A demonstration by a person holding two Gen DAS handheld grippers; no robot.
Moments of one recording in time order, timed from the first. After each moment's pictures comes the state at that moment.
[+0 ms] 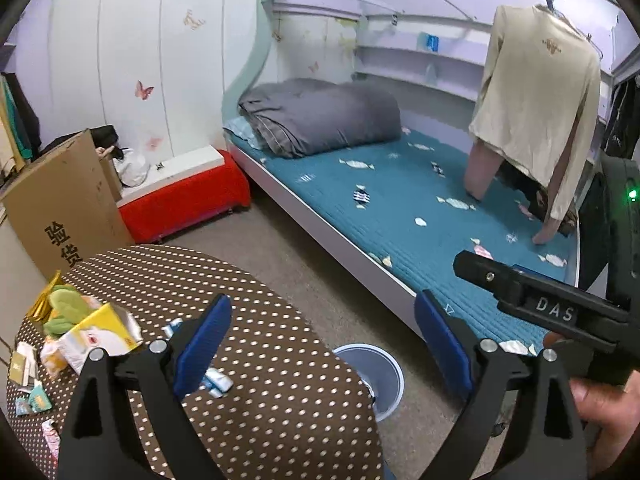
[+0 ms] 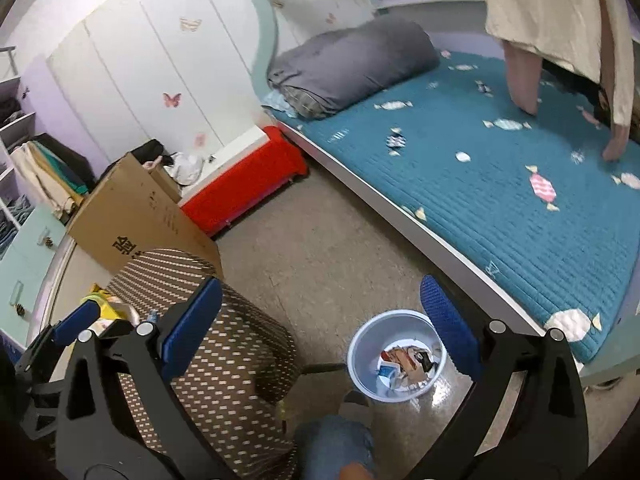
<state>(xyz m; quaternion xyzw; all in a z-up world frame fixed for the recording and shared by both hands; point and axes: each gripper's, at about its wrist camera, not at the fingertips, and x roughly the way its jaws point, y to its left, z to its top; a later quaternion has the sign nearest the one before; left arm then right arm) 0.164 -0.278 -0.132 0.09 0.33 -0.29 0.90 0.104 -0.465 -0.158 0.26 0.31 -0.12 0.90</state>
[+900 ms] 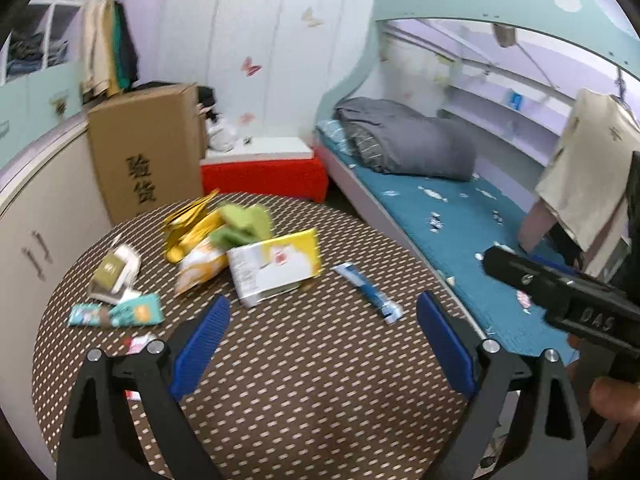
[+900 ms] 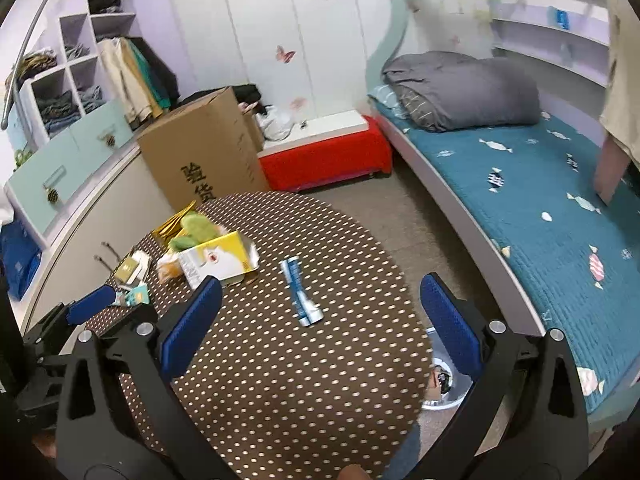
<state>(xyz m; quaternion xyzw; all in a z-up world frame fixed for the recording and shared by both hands) 0.148 -0.070 -0.133 -0.01 0.34 -0.17 0.93 0.133 -0.286 -0.117 0.12 0.33 0.02 0.94</state>
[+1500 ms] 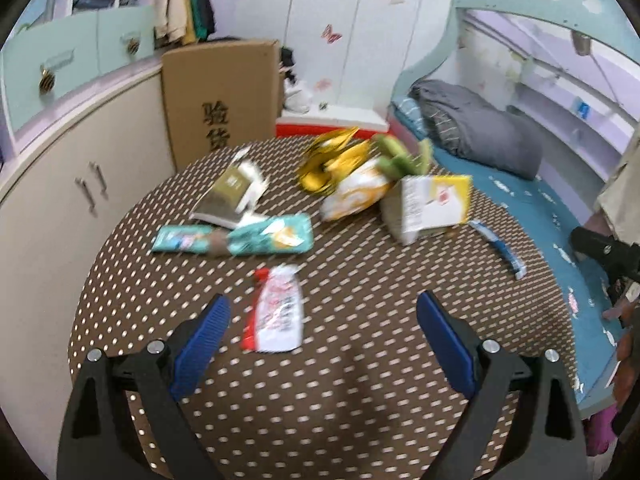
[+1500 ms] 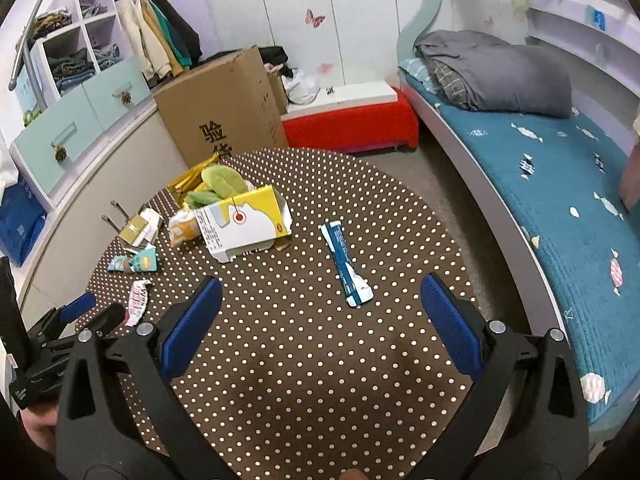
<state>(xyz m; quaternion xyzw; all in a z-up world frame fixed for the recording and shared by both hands) 0.157 0.043 -0.193 -0.04 0.39 -0.06 0.92 0.163 -0.247 -0.154 0.10 0.38 0.06 0.92</state>
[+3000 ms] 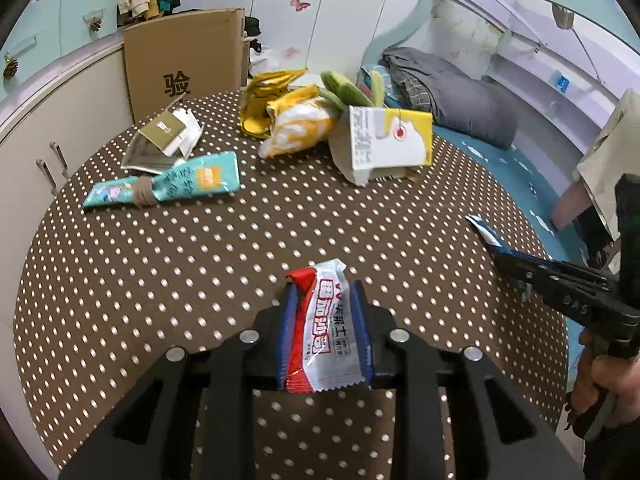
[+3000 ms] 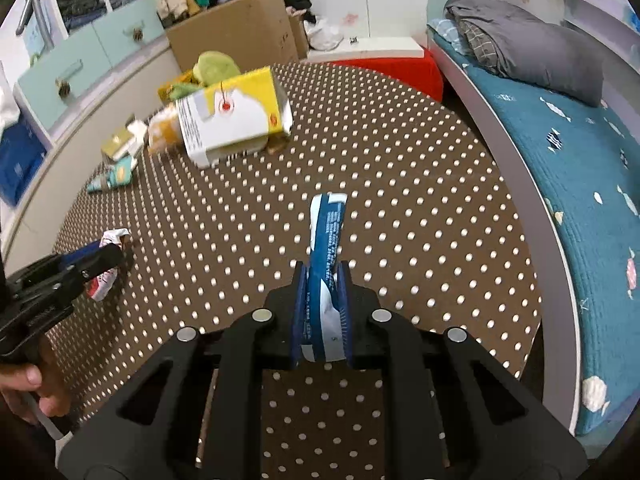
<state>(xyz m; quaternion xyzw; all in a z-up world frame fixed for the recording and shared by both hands) 0.140 -0.006 -0.228 -0.04 0.43 -0.12 0.89 0.157 -0.240 -0.227 0.05 0.45 0.10 0.89</state>
